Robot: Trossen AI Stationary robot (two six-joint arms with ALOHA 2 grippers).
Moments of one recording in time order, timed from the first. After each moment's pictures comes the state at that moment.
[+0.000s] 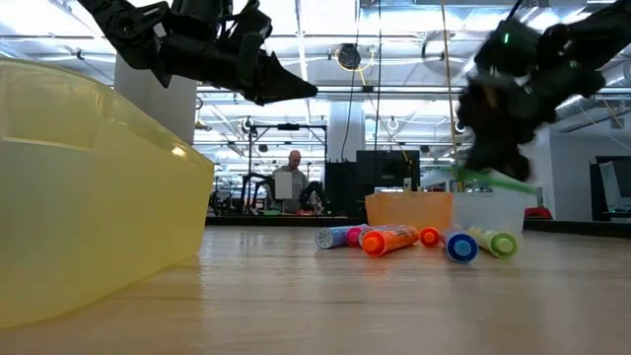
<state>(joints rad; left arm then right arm) 0.21 1.47 0.71 0.58 0.13 0.22 -0.35 0.95 0.40 -0.16 -0.26 0.64</state>
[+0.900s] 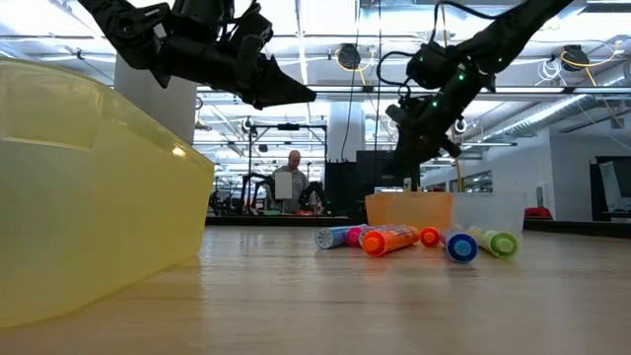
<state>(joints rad) 0.21 1.47 0.71 0.55 0.13 0.20 -0.69 1.44 0.89 -0.20 -0.03 0.33</state>
